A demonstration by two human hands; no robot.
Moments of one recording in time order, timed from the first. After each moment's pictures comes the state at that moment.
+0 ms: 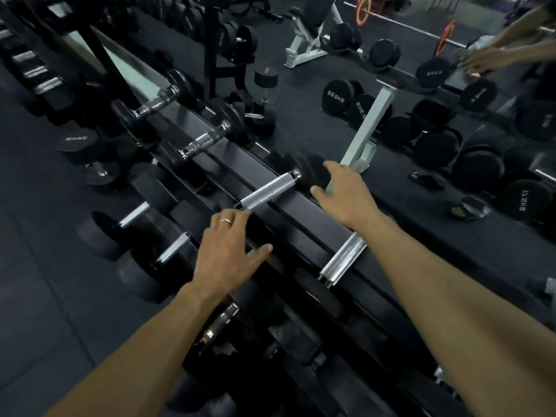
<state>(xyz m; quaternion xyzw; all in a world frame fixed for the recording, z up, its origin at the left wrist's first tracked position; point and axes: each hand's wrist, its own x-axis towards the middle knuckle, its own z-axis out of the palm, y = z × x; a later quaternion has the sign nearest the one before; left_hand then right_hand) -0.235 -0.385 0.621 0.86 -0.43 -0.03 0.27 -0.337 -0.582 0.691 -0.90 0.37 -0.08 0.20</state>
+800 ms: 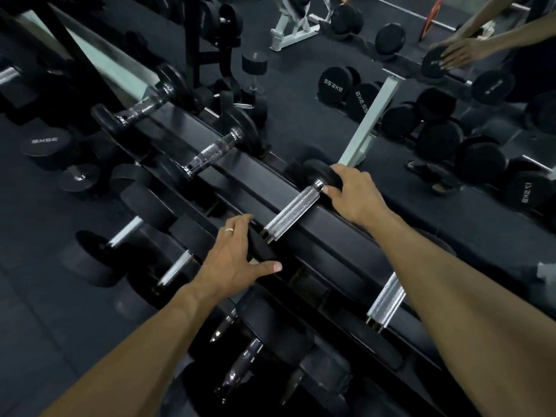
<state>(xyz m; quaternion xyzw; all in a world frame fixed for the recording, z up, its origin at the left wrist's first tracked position) -0.130 -0.407 0.584 0.81 -0.44 -0.24 0.30 -0.251 -0.613 0.665 -0.87 0.43 -0.07 0.23</state>
